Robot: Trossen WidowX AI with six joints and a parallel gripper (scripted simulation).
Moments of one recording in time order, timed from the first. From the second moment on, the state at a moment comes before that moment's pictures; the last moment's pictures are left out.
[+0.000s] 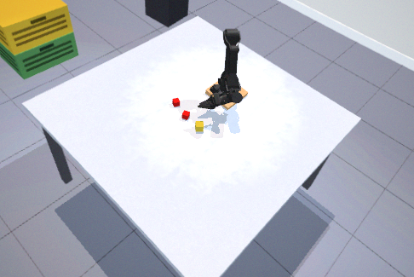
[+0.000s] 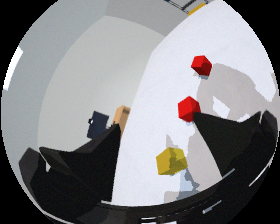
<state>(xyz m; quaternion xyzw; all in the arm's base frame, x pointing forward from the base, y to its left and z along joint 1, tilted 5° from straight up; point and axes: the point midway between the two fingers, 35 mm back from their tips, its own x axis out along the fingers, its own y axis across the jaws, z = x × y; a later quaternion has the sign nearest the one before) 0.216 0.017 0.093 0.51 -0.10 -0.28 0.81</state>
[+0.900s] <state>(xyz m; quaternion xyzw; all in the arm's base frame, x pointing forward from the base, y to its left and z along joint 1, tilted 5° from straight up) 0.284 -0.031 0.089 -0.03 0.33 -0.33 0.88</state>
